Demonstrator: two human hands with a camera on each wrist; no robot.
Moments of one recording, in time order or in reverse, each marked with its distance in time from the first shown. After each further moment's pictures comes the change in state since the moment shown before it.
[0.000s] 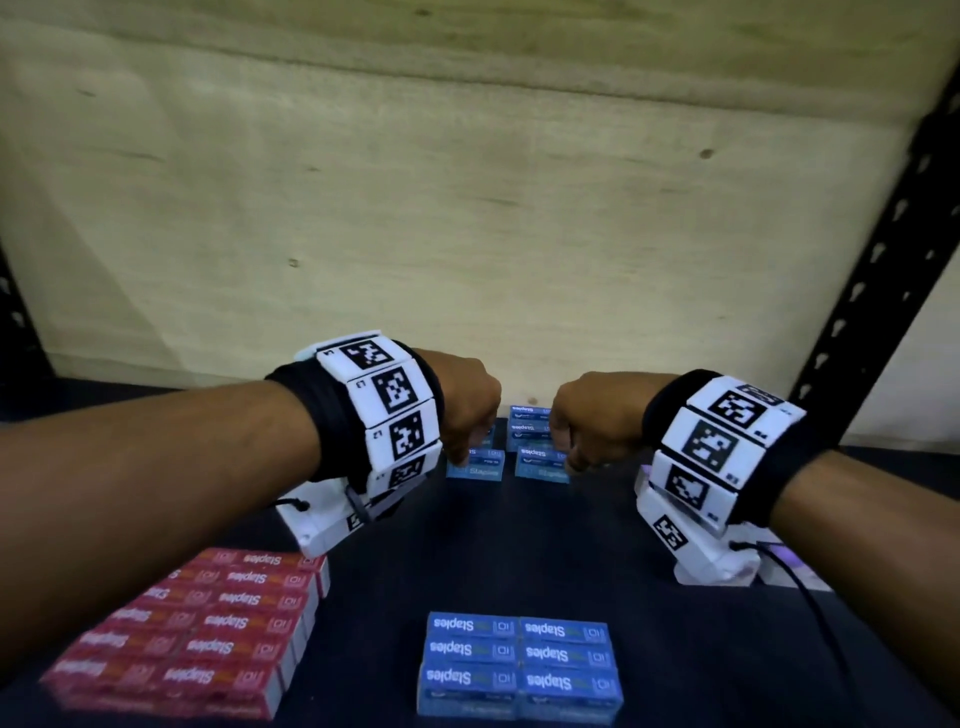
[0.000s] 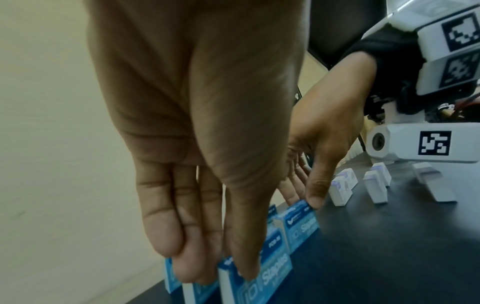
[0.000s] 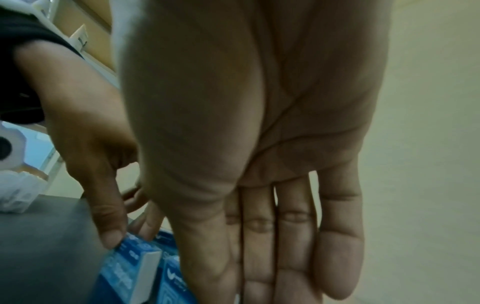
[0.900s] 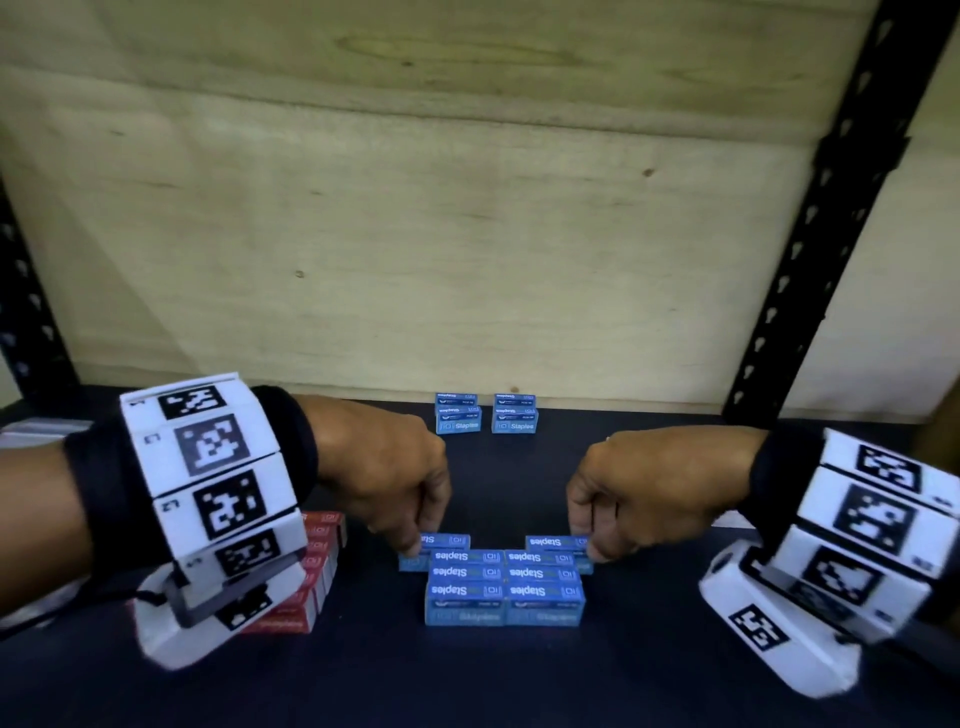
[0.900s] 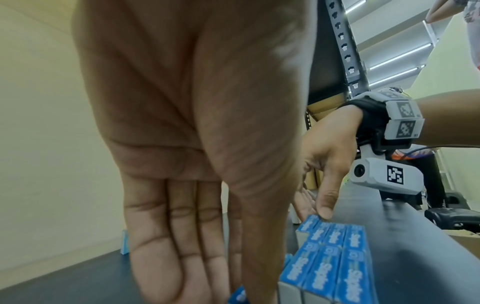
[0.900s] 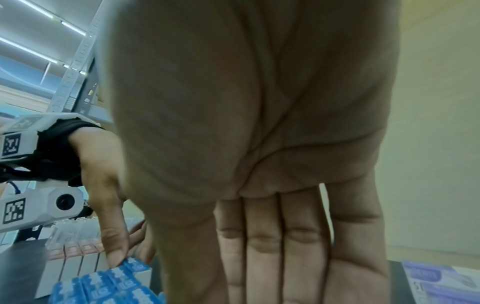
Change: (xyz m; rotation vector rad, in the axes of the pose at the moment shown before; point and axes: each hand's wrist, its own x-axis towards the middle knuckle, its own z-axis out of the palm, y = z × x) left_hand -0.105 0.015 0.029 -0.224 -0.131 0.110; right_hand -0.117 -0.019 0.030 0.239 -0.110 -0.129
